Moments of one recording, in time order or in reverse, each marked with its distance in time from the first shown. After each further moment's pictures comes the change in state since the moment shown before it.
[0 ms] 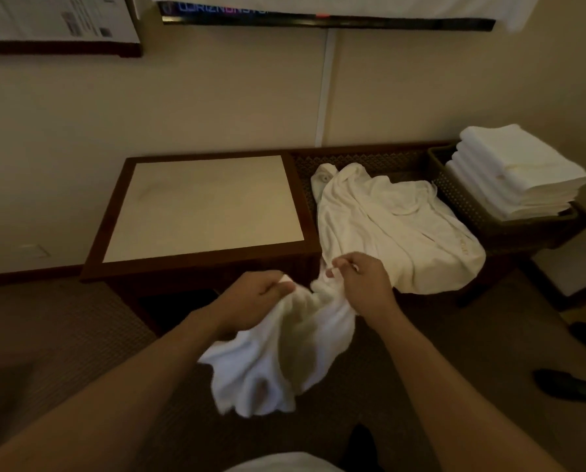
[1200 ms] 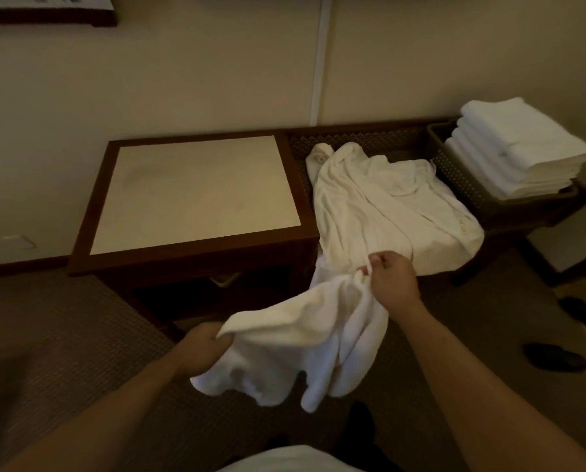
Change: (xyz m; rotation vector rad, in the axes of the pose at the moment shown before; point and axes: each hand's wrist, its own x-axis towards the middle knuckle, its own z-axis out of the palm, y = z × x) left_hand -0.054 -0.135 0.021 0.093 -0.082 -0.420; right_hand 0.017 0.038 -0.016 -0.050 0.153 0.136
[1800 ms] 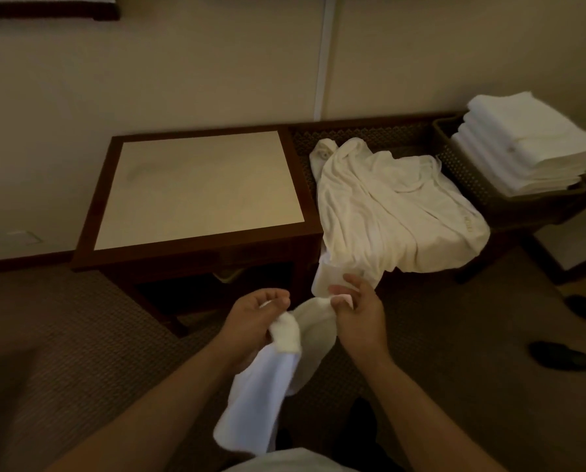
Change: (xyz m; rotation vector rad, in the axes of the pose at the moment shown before) left_hand -0.017 0.113 0.022 -0.974 0.058 -0.043; right_hand -0.071 0.023 0.054 0.276 -0.058 0.045
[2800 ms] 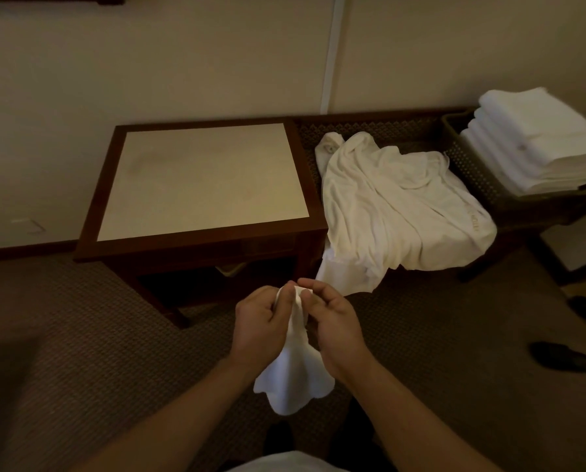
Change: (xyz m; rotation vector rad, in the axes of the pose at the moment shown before) left_hand 0.000 -0.019 0.015 0.498 0.316 0.716; right_hand -0.019 -0.012 0.033 0.439 -0.335 0.179
